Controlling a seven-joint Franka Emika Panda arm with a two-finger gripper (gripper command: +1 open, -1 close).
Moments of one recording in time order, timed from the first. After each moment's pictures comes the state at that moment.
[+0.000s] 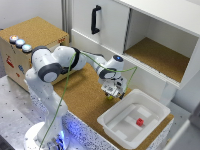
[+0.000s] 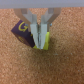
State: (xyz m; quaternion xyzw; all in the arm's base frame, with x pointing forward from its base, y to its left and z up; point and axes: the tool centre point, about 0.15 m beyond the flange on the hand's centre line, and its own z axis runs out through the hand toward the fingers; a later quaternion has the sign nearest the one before) arm 0.382 -0.163 0.243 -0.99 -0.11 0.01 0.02
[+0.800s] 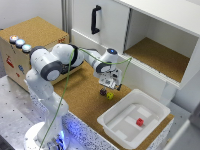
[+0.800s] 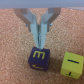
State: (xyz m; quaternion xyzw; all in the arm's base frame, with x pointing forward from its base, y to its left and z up) arm 0.413 -0.097 0.257 -0.98 -0.18 -0.02 0.02
